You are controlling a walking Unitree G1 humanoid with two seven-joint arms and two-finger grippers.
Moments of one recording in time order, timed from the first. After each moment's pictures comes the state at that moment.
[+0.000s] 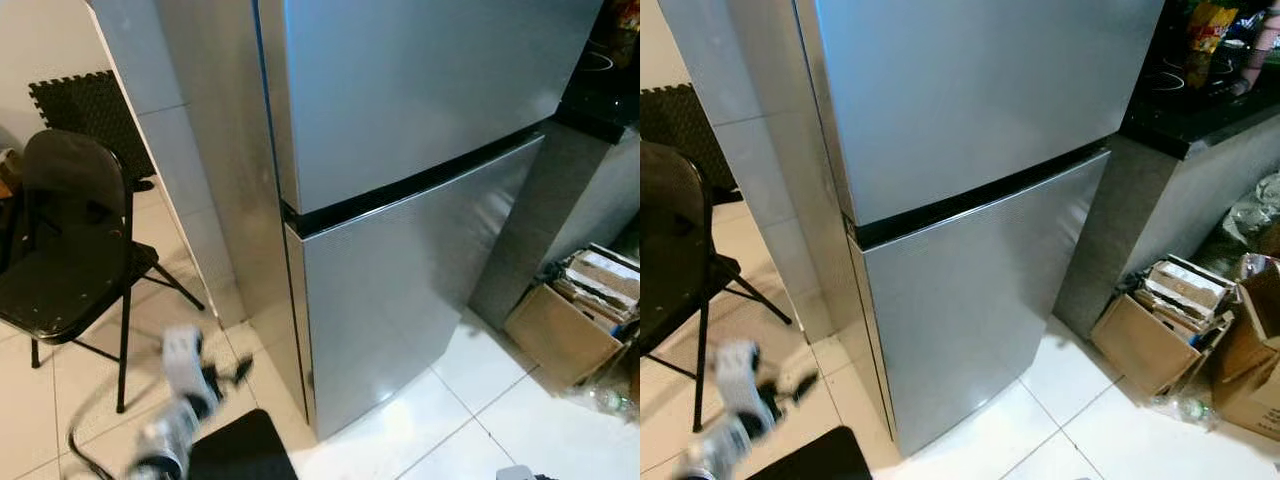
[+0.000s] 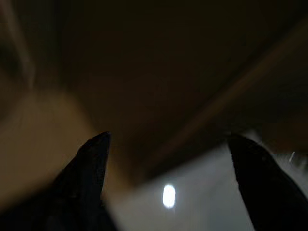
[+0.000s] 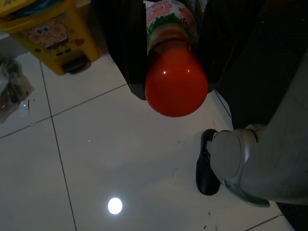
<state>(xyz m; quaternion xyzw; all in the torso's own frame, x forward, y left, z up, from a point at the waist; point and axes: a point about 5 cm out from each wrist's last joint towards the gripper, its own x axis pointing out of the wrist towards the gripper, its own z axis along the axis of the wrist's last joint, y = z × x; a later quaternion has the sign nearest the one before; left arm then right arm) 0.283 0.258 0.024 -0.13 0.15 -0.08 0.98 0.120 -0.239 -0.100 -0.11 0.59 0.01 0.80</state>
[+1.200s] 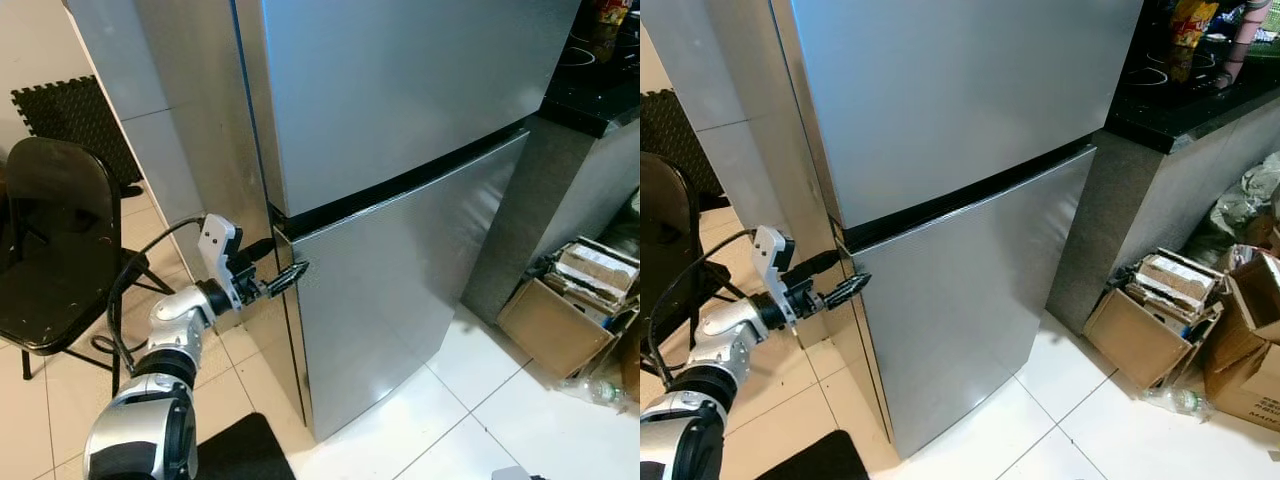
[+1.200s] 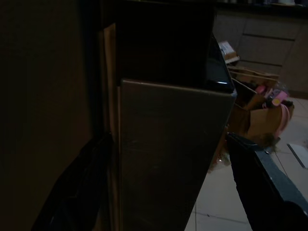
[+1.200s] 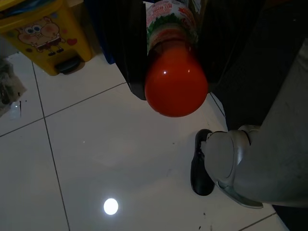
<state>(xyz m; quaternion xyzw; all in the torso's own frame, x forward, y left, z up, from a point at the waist) 0.347 0.194 0.122 -0.03 -0.01 -0.39 0.92 0.121 -0.233 -0.101 -0.11 0.58 0.02 0.80</state>
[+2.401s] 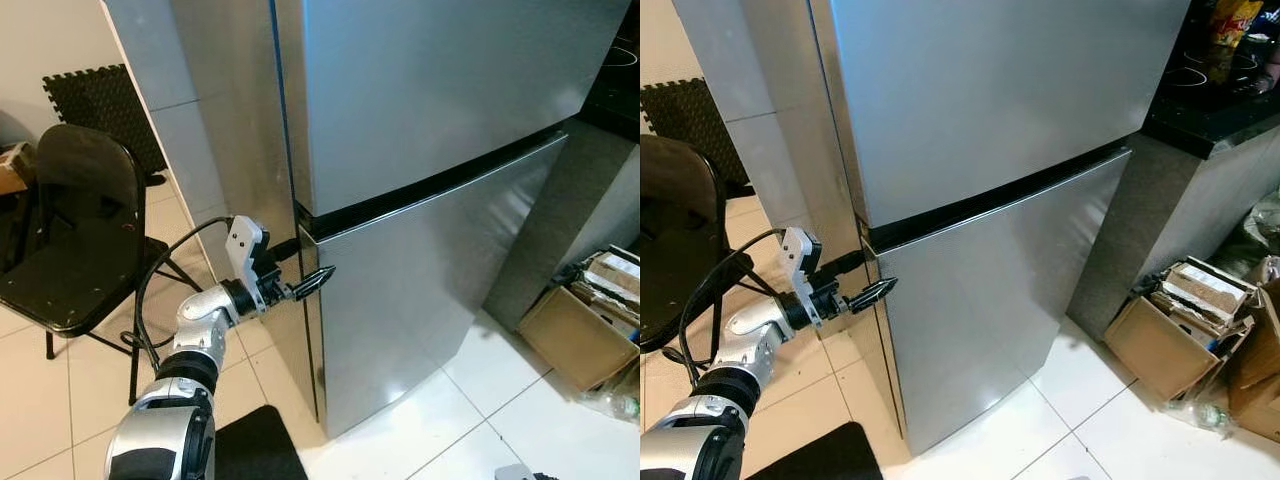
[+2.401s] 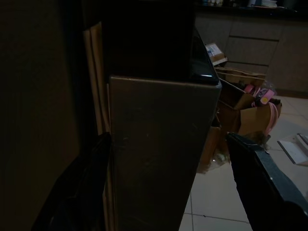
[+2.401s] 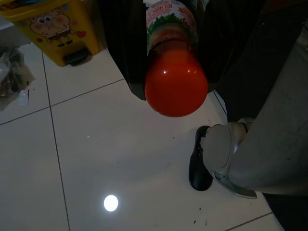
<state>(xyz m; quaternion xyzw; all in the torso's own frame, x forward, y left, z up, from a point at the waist) 0.343 0.157 0.123 -0.02 -0.03 -0.48 0.88 0.124 -0.237 -0.099 -0.12 0.58 0.02 0.81</state>
